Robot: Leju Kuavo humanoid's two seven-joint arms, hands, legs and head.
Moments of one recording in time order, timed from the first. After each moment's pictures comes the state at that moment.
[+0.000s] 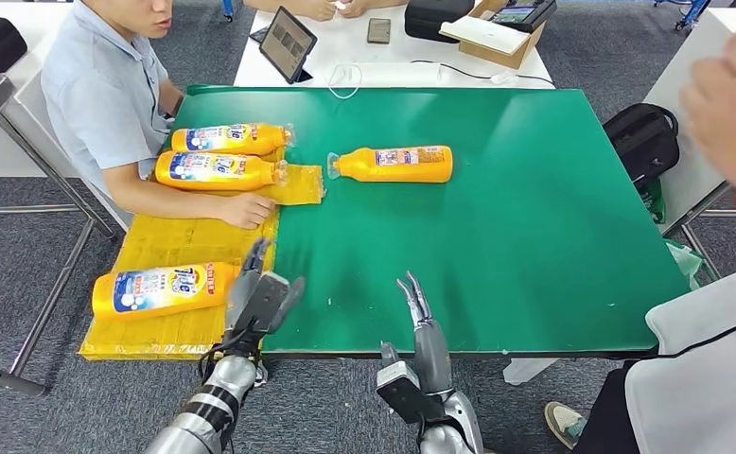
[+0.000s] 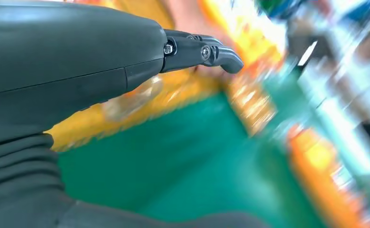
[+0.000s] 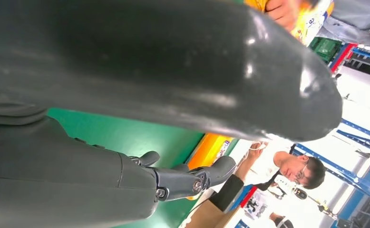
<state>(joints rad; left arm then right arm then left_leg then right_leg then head) -0.37 -0.28 -0.09 -0.70 -0.59 0.52 -0.55 -0.06 0.11 0.39 -1.08 0.29 -0.60 -0.70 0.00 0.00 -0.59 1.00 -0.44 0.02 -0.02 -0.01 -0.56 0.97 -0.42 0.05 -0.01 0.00</state>
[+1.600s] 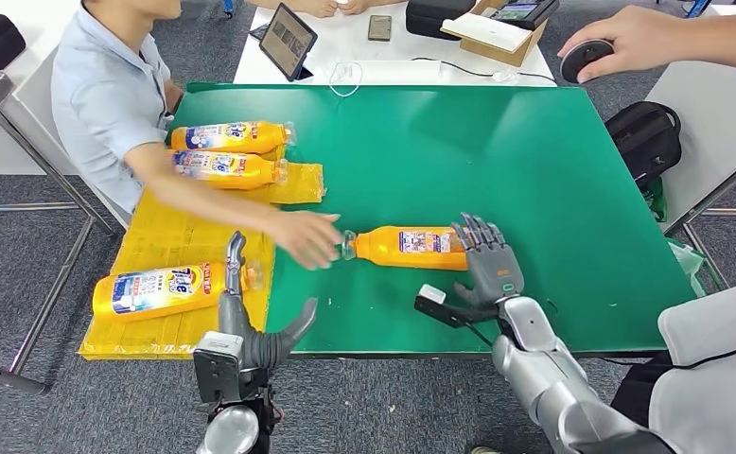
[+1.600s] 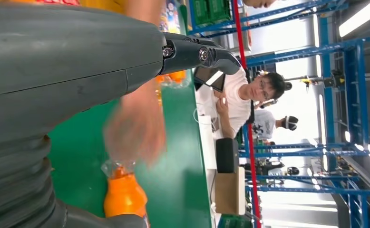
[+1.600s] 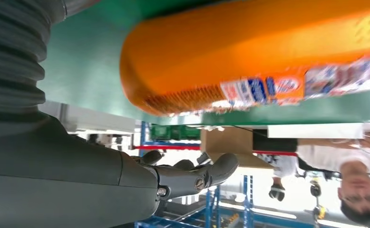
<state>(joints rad) -0.05 -0.20 -0.53 -1.38 -0.13 0.64 -0.63 -0.57 -0.05 0.16 -0.47 1.18 -0.67 -0.32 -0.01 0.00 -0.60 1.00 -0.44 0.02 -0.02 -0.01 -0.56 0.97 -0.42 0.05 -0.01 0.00</state>
